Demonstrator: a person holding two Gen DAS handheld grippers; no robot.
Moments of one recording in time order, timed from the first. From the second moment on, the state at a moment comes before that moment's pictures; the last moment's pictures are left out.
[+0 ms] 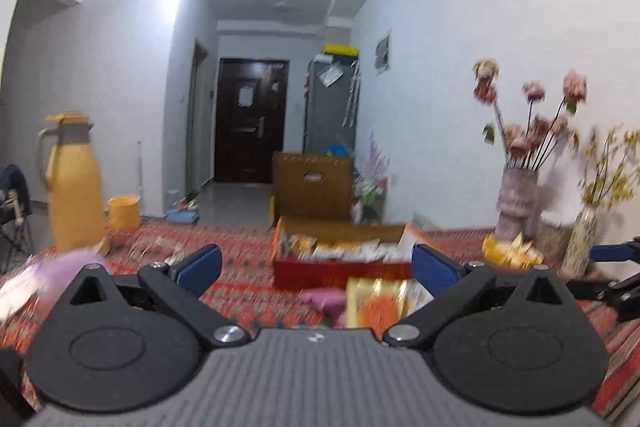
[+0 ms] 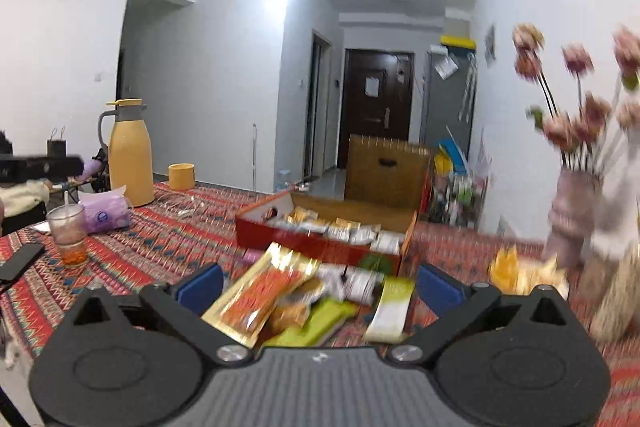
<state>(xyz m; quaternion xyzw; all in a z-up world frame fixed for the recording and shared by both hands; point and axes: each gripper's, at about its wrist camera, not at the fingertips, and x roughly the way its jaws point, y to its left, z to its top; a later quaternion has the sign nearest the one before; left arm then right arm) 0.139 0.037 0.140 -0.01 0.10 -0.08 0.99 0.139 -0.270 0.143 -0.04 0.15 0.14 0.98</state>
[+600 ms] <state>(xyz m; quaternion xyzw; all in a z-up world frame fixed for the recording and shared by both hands) 0.170 0.040 0.052 0.01 0.22 -0.08 0.97 0.167 -0.253 0.043 -0.01 0.26 0.10 0.96</state>
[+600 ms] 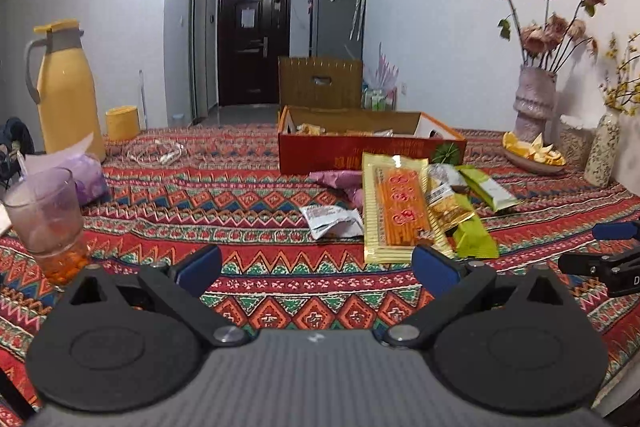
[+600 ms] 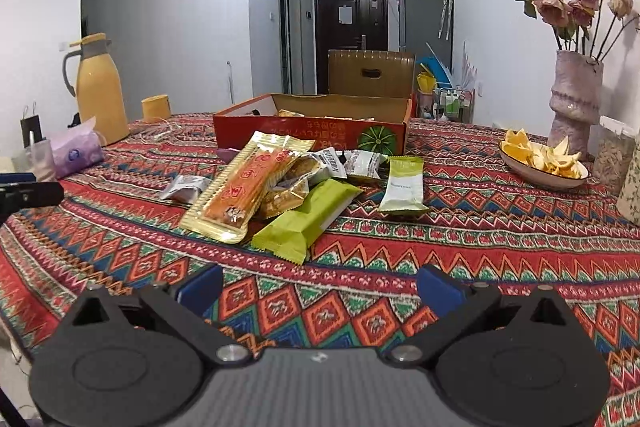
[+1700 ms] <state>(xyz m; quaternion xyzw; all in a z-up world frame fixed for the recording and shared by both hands) 0.350 -0.002 -0.005 0.00 0.34 -0.10 0.94 0.337 -0.204 0.022 0.00 0.29 0.15 0.95</state>
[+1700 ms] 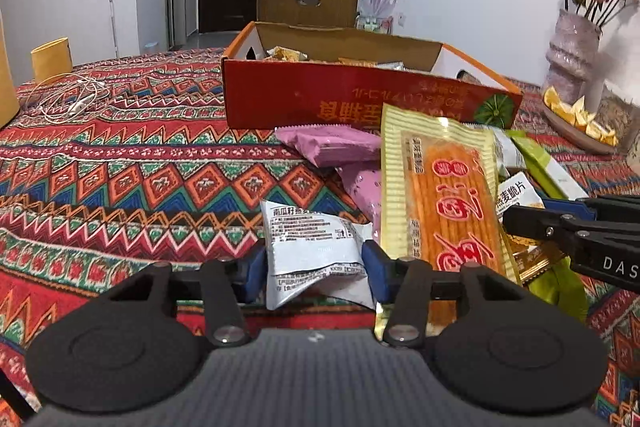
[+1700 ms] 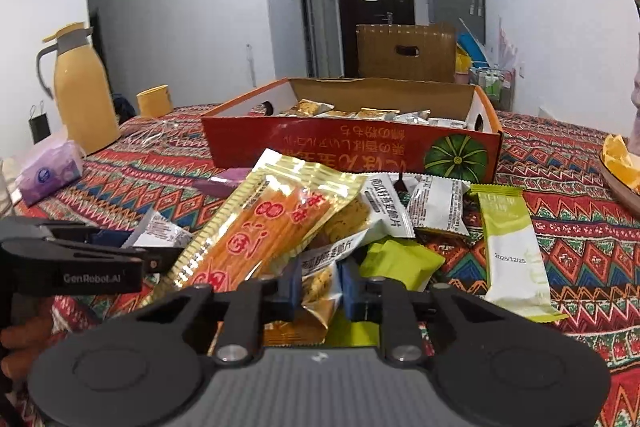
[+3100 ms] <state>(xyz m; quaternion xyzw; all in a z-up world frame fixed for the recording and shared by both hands) 0.361 -0.012 0.111 0.01 0.22 -0.12 0.97 0.305 -0.289 0.130 0.02 0.17 0.18 0.97</state>
